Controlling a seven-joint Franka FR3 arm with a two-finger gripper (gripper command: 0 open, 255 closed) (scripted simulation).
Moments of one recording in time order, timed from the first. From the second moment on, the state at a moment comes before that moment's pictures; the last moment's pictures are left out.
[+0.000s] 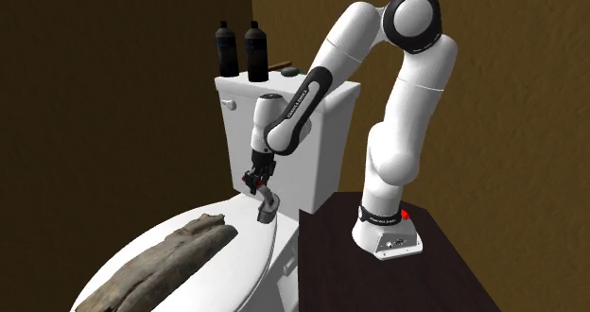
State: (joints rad) arm -0.17 -0.20 -0.14 -2.81 0.07 2.77 0.22
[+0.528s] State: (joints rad) arm -0.20 -0.27 -0.11 -2.79 0.04 2.64 0.25
